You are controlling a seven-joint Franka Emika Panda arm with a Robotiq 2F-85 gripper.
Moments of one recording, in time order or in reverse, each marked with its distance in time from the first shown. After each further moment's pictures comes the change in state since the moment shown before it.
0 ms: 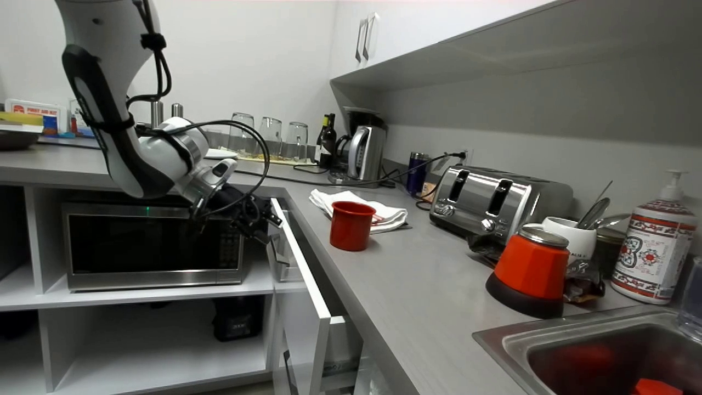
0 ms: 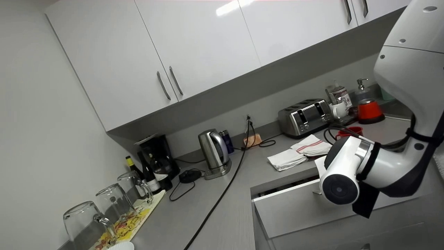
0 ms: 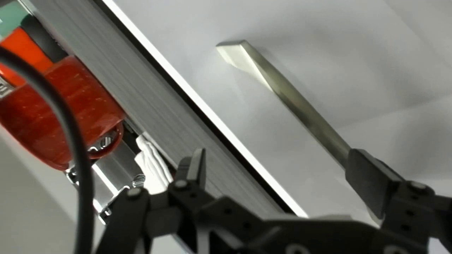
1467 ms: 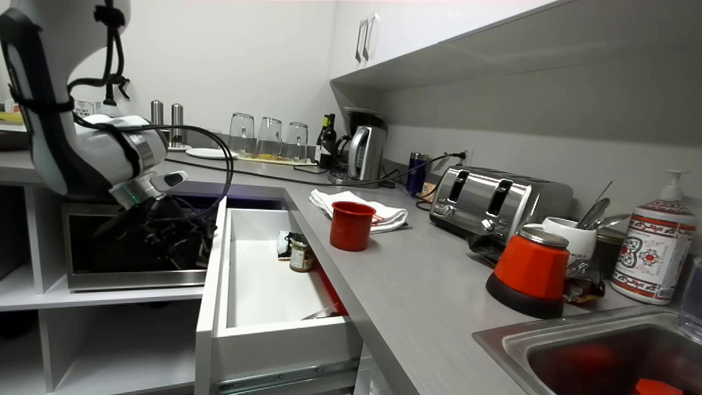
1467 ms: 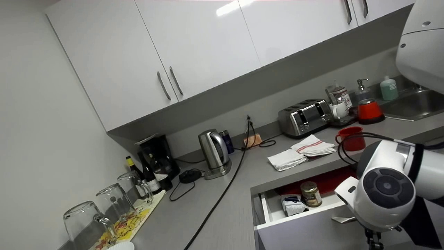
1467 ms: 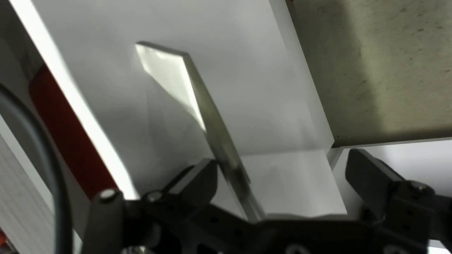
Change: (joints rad) arm -0.064 -0.125 0.150 -0.287 0.095 0.327 -0.352
